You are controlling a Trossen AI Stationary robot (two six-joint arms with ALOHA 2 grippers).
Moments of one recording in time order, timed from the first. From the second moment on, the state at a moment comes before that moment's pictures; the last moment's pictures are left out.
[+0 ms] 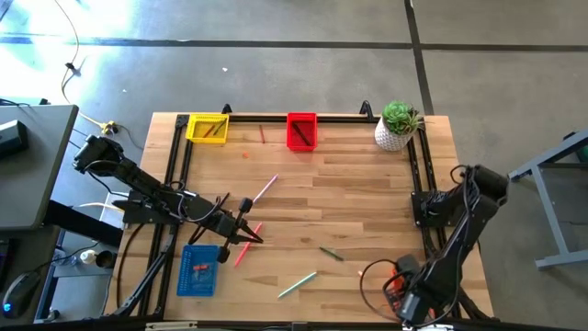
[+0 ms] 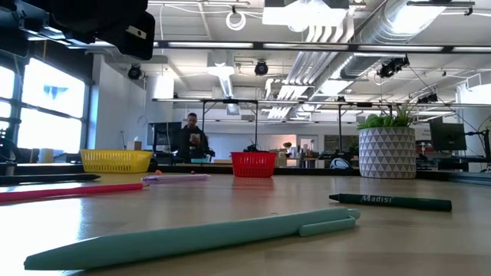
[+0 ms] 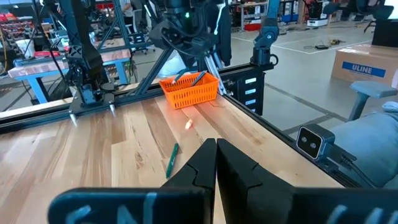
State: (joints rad) left arm -0.31 1.26 0.32 0.83 -0.05 0.11; right arm 1.02 1.68 1.29 -1.15 -0.24 2.20
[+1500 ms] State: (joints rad) left arm -0.31 1.26 0.32 0.83 -0.07 0.12; right arm 0.99 1.78 1.29 -1.13 -0.34 1.88
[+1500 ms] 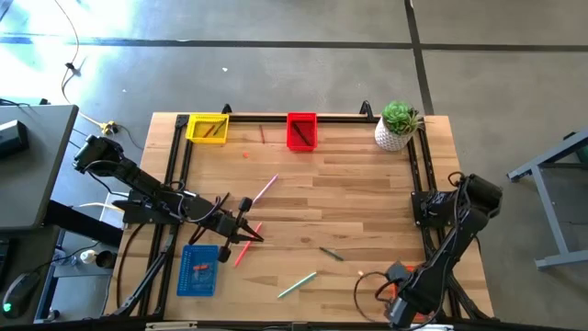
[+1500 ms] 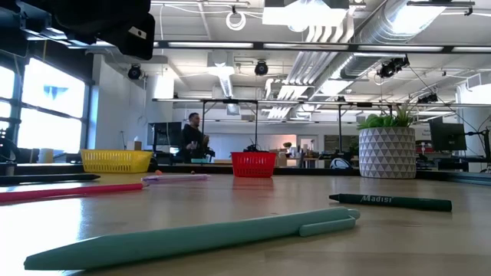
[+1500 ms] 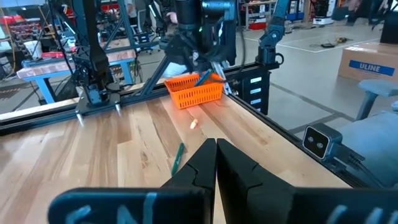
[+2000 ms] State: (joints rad) left arm -0.30 1.26 0.32 0.71 -0.14 0.13; right arm 0.95 1.73 1.29 -0.77 0.52 1.10
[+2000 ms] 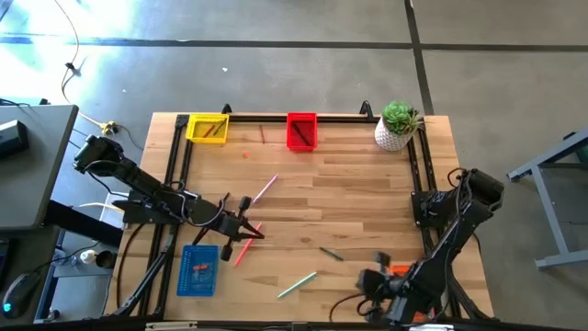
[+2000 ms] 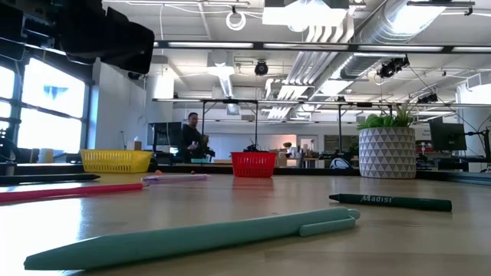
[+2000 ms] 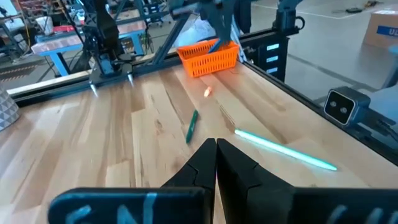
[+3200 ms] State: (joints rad) left arm -0.30 1.26 0.32 0.62 -0.25 0.06; right arm 0.48 2.09 1.29 0.37 0.13 -0.14
